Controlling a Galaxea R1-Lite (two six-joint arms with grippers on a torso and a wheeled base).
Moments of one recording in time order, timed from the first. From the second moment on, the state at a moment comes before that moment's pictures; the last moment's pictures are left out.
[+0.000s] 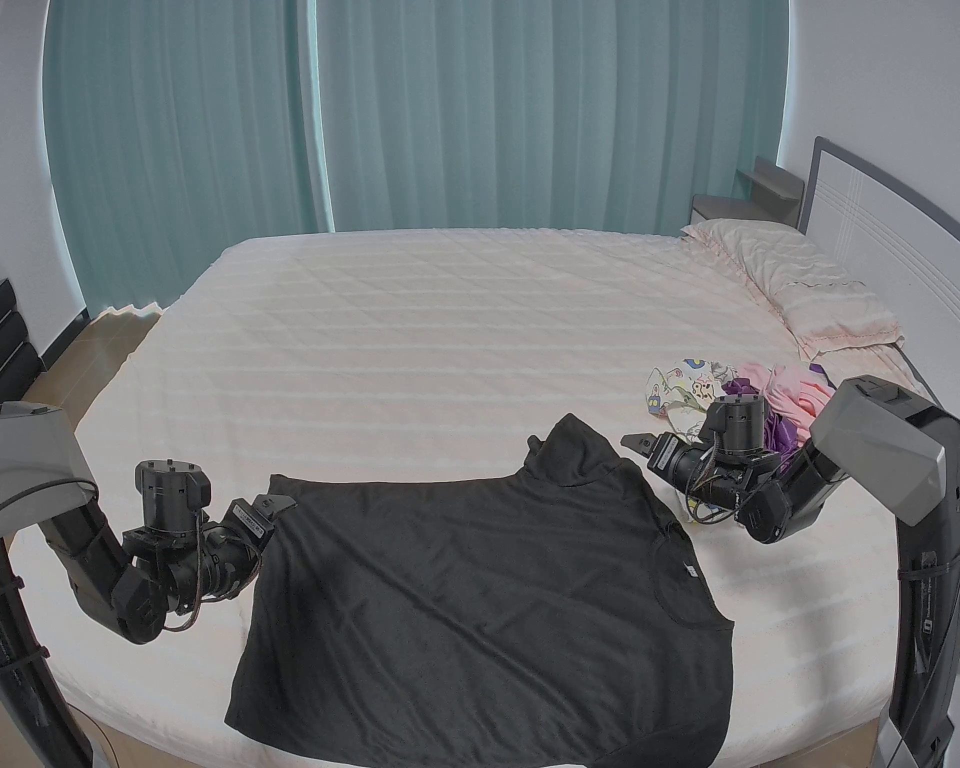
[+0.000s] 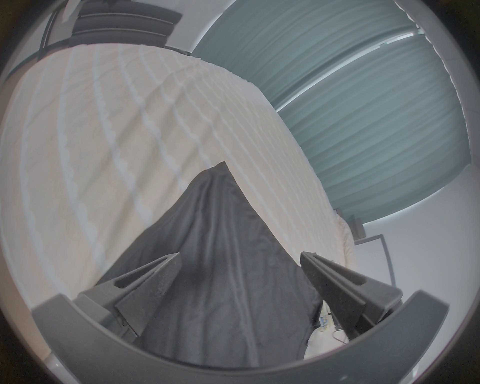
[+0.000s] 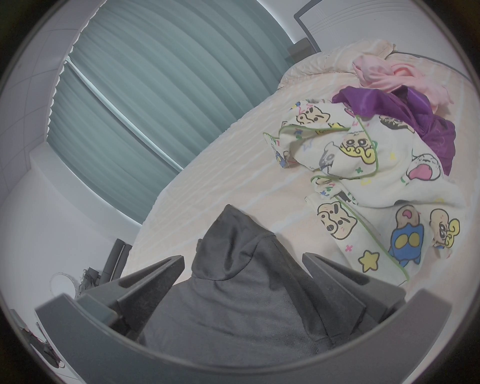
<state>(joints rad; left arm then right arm) -0.12 2.02 -0.44 -1.01 -0.04 -1.01 0.23 2.40 -1.13 -0.85 0.09 0.69</state>
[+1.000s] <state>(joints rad) -0.13 2.00 -0.38 -1.04 -0.06 -1.11 0.26 2.57 -1.34 -0.78 0.07 0.58</state>
